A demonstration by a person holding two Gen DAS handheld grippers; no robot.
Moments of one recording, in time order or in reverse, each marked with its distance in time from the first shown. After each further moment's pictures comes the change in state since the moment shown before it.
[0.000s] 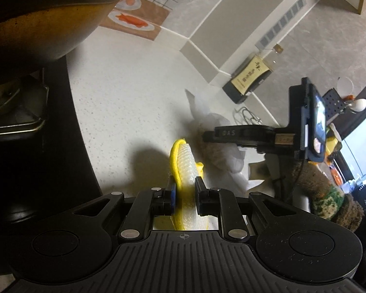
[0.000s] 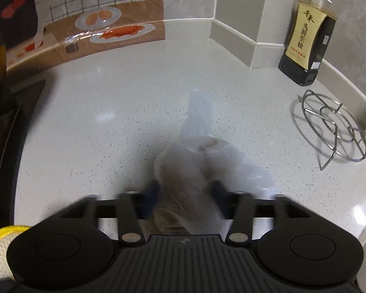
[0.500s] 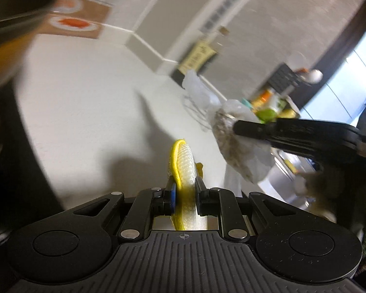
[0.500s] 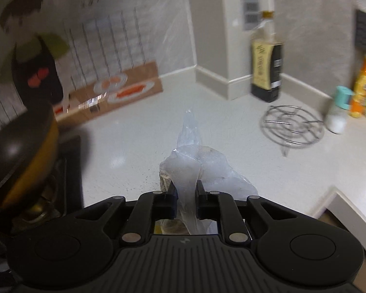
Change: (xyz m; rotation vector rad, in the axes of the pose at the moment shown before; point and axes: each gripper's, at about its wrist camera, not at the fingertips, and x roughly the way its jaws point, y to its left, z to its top) left arm -0.007 -0.033 0.003 0.169 0.079 -0.217; right arm -0.164 -0.012 -0.045 0.237 -0.205 0.047
